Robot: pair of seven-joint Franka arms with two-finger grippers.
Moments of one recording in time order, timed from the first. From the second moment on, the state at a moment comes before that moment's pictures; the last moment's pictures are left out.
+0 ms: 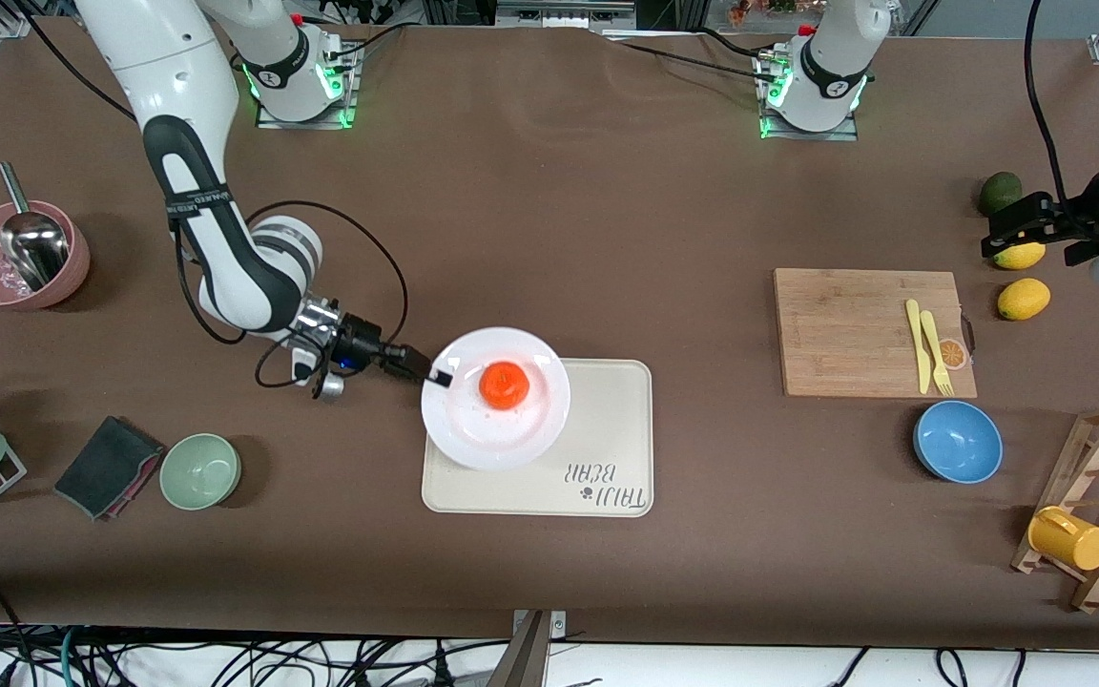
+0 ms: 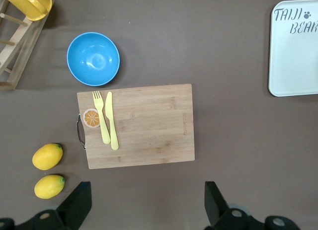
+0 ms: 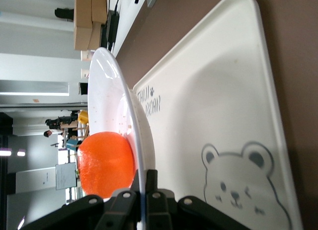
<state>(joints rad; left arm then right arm) -0.04 0.10 0.08 -1.49 -0.04 1.49 0.10 0.27 0.65 0.09 -1.82 1.76 2.38 -0.87</state>
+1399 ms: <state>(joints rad) -0.04 0.10 0.08 -1.49 -0.04 1.49 0.10 0.46 0.86 0.09 -1.51 1.41 2.83 -0.81</state>
